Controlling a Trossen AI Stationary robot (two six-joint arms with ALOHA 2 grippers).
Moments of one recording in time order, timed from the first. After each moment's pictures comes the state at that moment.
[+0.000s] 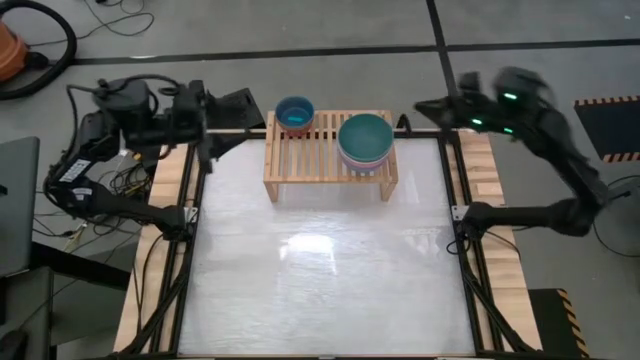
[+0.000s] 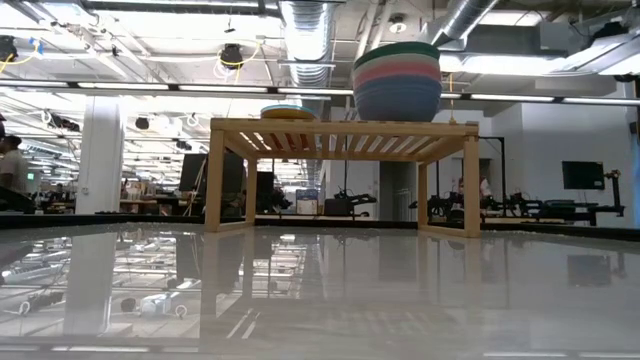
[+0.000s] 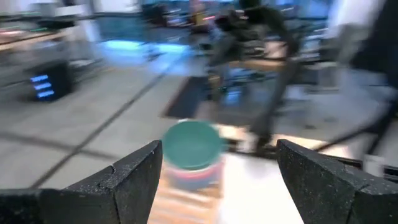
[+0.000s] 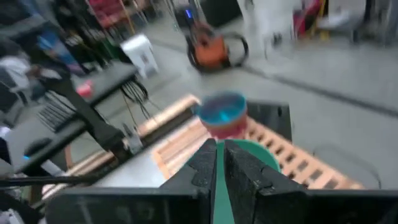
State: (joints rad) left arm 0.26 1.13 1.80 -0.79 -0.07 -0.02; right arm -0.63 1.04 1.53 -0.75 -0.18 0.29
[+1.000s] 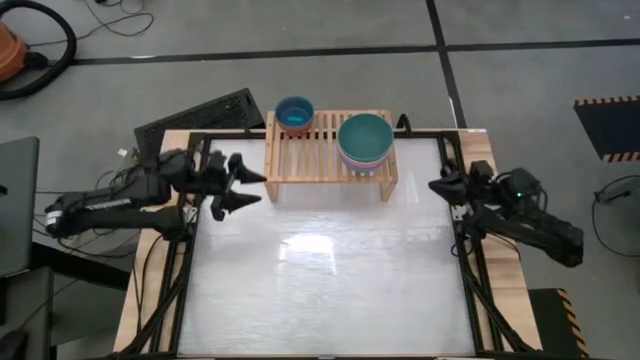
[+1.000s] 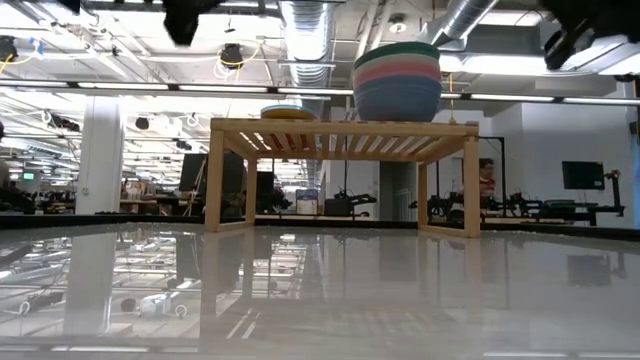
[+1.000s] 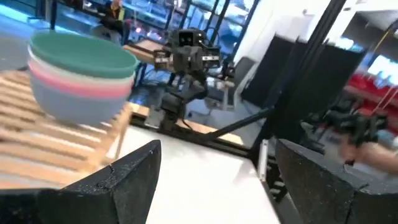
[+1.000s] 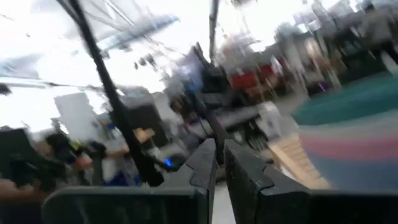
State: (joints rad) left arm 0.27 0.70 0.68 0.05 0.33 -0.36; right arm -0.41 0.01 0.34 0.00 -0.37 0.50
